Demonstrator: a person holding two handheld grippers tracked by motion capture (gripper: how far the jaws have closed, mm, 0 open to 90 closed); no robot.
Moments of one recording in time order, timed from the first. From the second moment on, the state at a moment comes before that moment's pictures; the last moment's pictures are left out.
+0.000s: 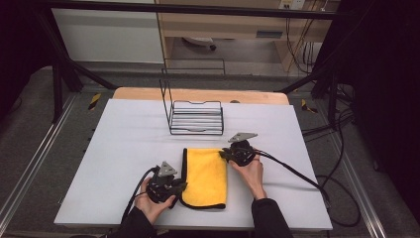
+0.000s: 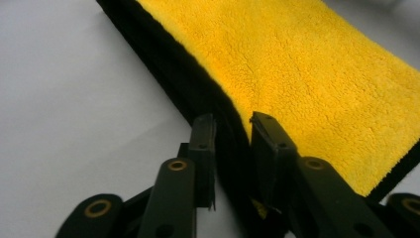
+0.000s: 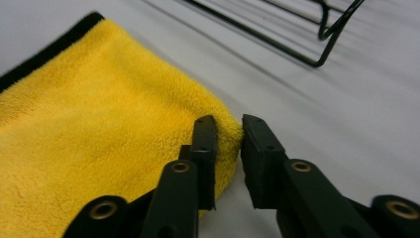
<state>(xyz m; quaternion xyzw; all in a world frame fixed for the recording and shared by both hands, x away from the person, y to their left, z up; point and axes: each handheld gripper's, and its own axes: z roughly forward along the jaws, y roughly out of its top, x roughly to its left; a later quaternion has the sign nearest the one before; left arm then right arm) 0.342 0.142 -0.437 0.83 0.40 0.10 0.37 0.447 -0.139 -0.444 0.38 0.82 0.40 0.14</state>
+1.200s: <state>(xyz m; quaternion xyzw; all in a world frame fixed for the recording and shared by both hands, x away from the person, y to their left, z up) 0.452 0.137 -0.434 0.81 0.43 0.12 0.37 0.385 -0.195 -0.443 0.40 0.79 0.45 0.11</state>
